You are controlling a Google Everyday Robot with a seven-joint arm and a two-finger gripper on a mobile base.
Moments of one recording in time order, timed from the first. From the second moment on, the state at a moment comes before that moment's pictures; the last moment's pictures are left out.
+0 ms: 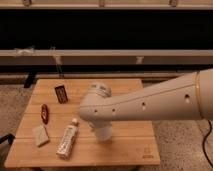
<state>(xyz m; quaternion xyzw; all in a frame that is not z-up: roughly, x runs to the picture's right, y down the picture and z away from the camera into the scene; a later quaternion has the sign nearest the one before) -0.036 0.160 0.658 -0.19 0.17 0.57 0.78</state>
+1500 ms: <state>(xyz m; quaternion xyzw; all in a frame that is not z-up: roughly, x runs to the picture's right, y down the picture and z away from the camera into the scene) -0.223 -0.025 0.694 -0.20 0.11 0.39 0.89</state>
